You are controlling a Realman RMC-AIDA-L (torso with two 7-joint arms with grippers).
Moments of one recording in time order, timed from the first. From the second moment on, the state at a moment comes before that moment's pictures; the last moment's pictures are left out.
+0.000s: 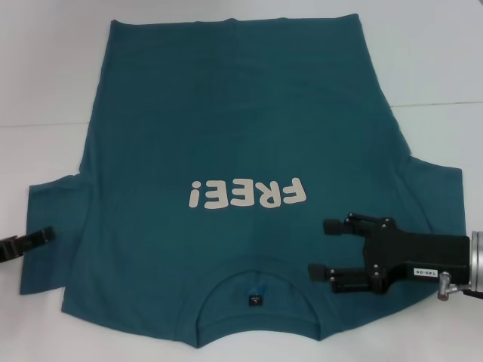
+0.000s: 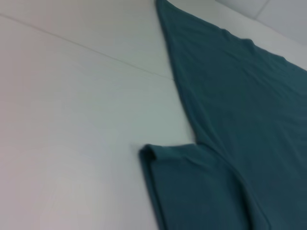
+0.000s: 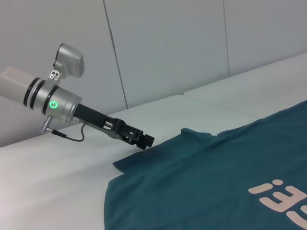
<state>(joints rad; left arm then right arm) -0.47 -2.08 0.47 0.64 2.18 1.02 -1.91 0.49 2.09 -0.65 -0.61 -2.03 -1.54 1.22</state>
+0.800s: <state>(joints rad) -0.47 -2.09 0.50 0.68 2.18 1.02 -1.91 0.49 2.09 -0.65 -0.61 -2.03 -1.54 1.22</state>
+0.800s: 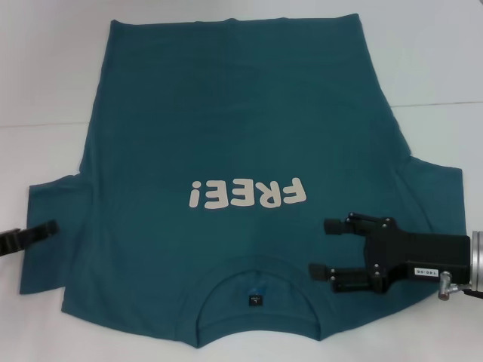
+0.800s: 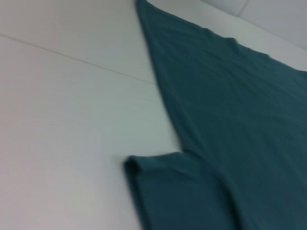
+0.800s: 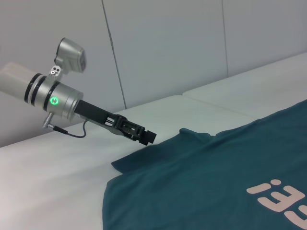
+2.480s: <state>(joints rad) -0.51 -2.08 0.59 0.67 2.20 1.00 -1.92 0.49 2.09 -0.65 -0.61 -2.03 -1.52 1.23</state>
